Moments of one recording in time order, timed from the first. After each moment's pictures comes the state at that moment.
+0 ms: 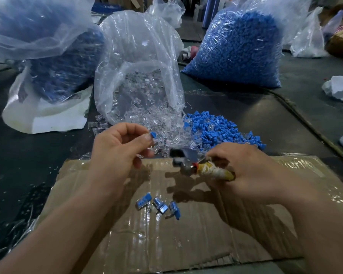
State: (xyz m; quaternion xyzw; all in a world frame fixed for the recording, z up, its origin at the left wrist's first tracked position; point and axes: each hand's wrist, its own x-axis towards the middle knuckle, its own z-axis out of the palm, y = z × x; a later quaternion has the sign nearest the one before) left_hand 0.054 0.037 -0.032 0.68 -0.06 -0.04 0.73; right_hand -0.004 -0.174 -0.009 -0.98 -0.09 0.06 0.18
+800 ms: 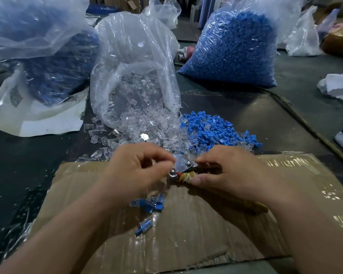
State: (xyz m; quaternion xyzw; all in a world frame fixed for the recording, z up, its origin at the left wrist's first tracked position) left_hand 0.048 0.035 -0.039 0.78 -0.28 -0.08 0.56; right_hand 0.003 -0.169 -0.020 -0.99 -0.04 0.07 0.14
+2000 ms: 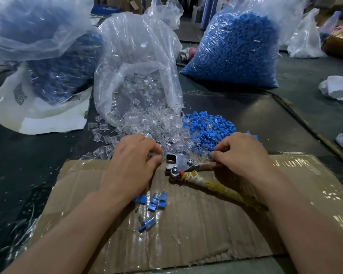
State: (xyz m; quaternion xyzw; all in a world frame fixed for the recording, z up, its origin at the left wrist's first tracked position) left_hand 0.067 0.030 -0.065 0.91 -0.25 0.11 0.30; right_hand 0.027 -0.182 -0.034 -0.98 0.15 -0.01 0.13
